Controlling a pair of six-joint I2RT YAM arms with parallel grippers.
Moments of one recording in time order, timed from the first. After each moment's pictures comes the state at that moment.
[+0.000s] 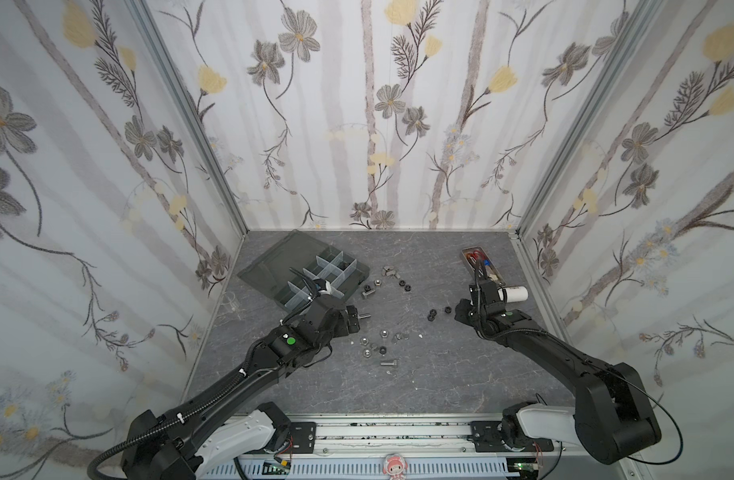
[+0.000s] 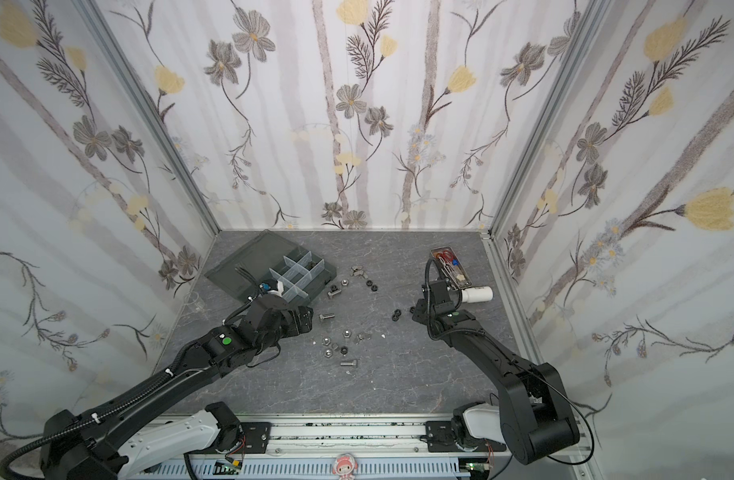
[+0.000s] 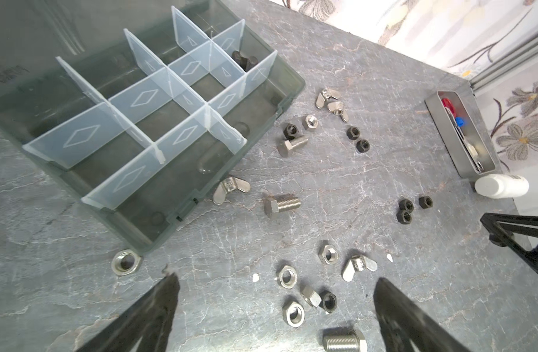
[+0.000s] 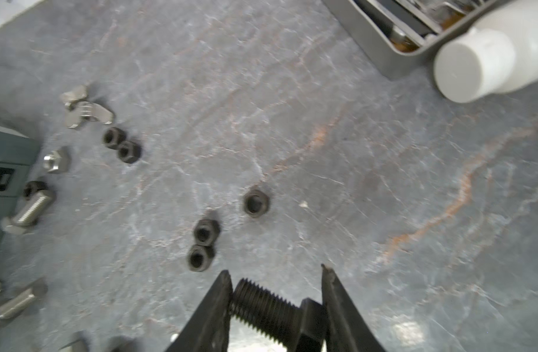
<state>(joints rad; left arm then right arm) -0.71 1.00 0.77 -0.52 -0.29 -0.73 0.34 1.31 0.74 -0.30 0.13 0.59</state>
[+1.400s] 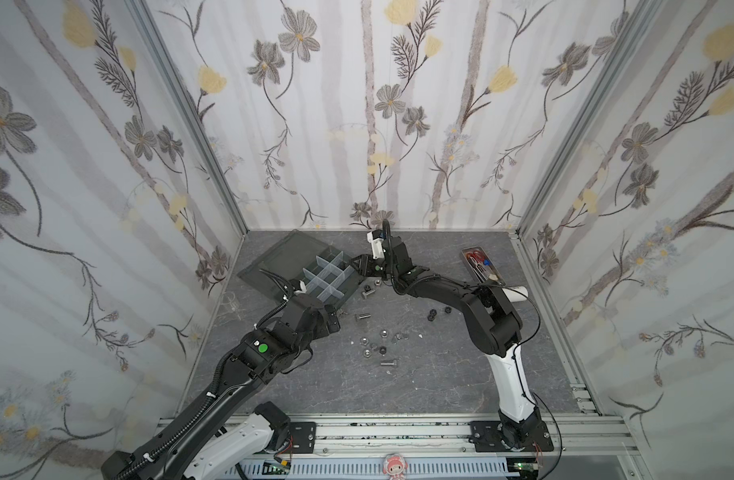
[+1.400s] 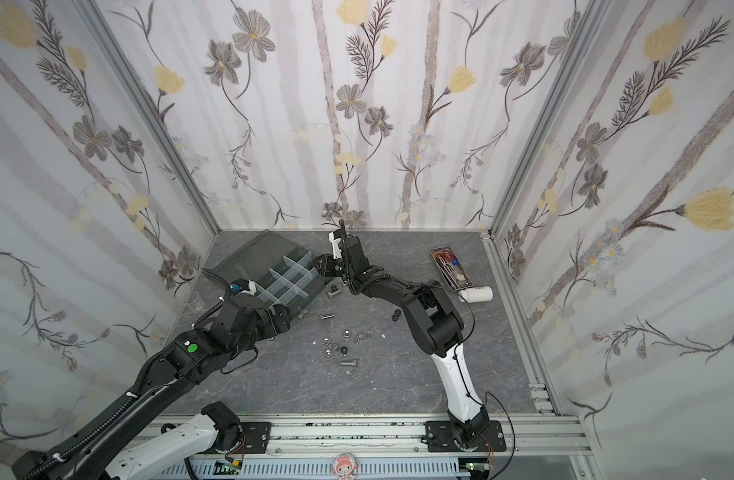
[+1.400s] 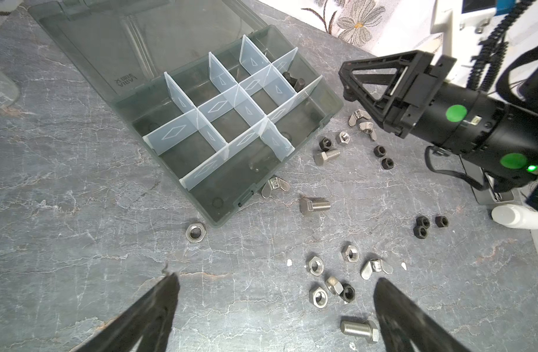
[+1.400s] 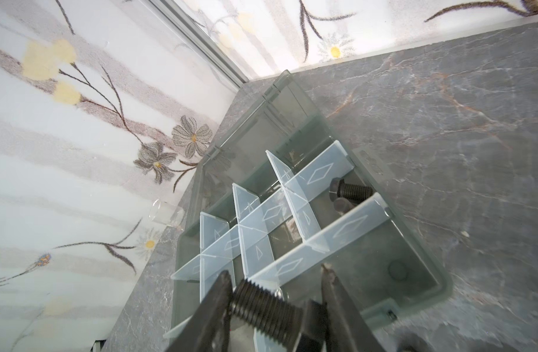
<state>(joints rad) -0.64 0.86 0.87 -0.78 -0.32 -0.76 0.66 2.22 1.63 0.21 -0.31 0.64</state>
